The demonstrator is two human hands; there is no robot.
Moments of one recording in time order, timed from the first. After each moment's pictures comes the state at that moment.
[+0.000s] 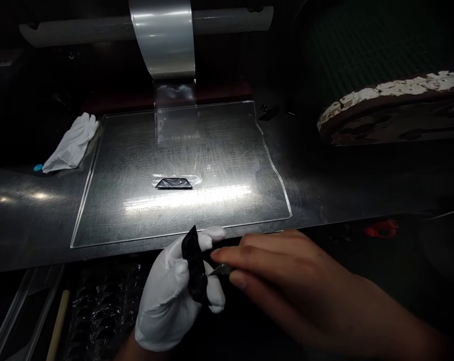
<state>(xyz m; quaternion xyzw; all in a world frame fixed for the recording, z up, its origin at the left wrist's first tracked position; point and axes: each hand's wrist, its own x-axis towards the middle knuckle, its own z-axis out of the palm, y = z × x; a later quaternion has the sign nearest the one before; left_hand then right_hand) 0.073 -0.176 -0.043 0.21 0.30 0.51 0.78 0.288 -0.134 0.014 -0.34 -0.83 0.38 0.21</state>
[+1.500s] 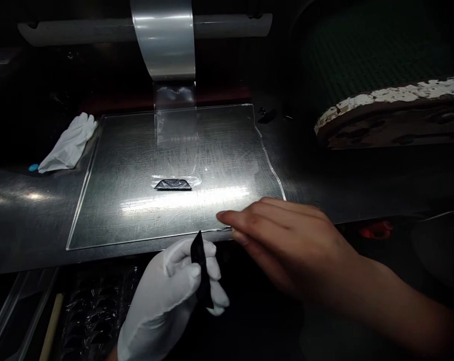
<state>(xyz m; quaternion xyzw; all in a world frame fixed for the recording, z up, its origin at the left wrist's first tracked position) 0.064 -0.172 -0.026 0.19 0.38 0.41 0.81 0.287 -0.109 0.010 -0.36 -0.89 0.16 0.23</state>
